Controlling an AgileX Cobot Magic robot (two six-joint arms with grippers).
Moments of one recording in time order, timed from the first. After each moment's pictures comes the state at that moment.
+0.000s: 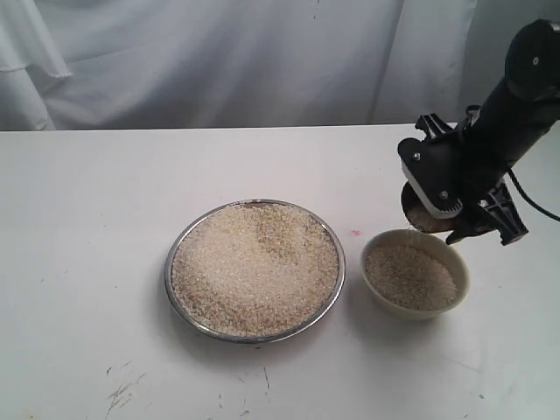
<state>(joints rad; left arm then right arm) 0.01 0.01 0.00 -0.04 0.29 0.01 0.32 1.84 -1.29 0.09 0.83 -1.84</state>
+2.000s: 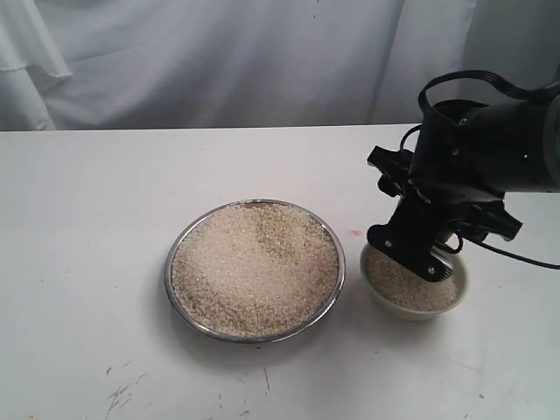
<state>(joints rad) 0.01 0.01 0.00 -0.04 0.29 0.01 0.66 1.80 -1.09 -0.94 0.73 -1.26</state>
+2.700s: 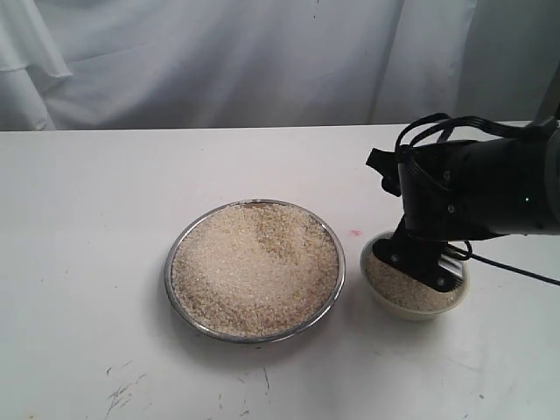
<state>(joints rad) 0.01 0.01 0.00 -0.04 0.29 0.01 0.76 1.76 -0.98 -1.25 0.84 -1.01</state>
